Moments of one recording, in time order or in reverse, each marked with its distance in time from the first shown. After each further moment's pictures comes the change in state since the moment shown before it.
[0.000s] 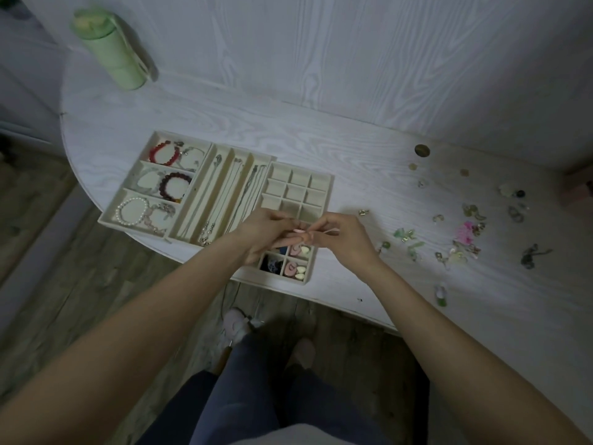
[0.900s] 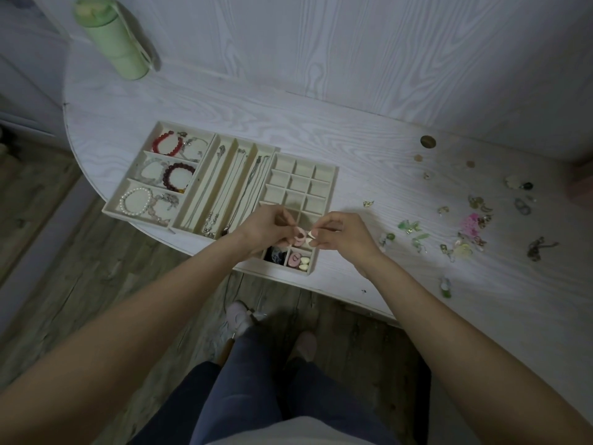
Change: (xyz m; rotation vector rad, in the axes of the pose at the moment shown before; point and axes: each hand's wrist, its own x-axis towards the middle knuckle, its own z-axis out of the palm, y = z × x) left_hand 0.006 -0.020 -0.015 0.508 0.030 0.172; right_hand -0.004 0.006 0.006 0.146 -0.040 0.189
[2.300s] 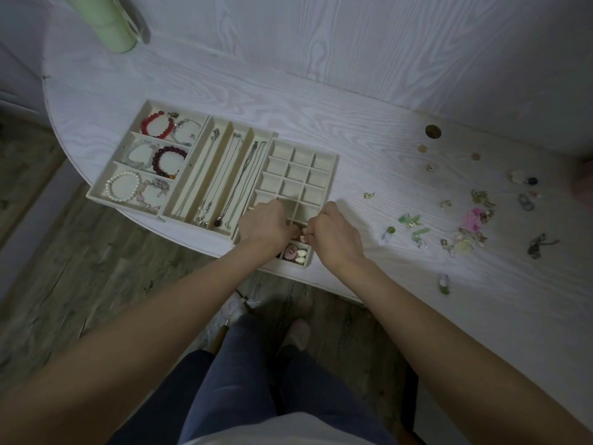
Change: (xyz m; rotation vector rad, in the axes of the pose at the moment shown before) left_hand 0.013 0.001 0.031 0.819 0.328 -0.143; right_hand 0.006 0.006 0.025 -1.063 0.054 -0.156
